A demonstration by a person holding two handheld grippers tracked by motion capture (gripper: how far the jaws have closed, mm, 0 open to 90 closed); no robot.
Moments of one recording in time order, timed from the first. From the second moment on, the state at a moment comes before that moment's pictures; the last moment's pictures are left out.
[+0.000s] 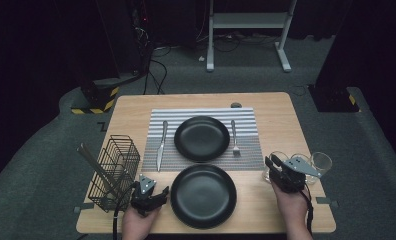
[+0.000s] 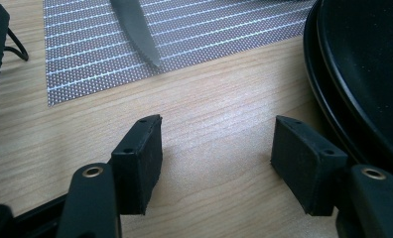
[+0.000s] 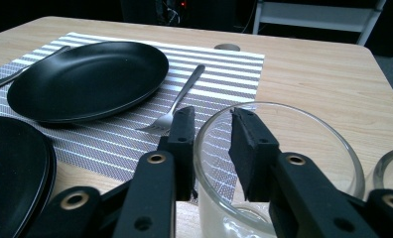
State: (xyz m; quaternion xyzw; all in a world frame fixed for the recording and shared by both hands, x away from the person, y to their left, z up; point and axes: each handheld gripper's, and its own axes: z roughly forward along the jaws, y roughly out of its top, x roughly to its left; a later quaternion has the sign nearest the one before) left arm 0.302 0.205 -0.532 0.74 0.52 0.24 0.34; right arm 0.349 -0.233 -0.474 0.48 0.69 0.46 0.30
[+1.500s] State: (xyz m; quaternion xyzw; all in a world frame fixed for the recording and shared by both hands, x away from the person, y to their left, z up) left arm 0.302 0.203 -0.532 0.75 0.52 0.24 0.34; right arm 0.329 -0.172 -0.472 0.40 0.73 0.49 0.25
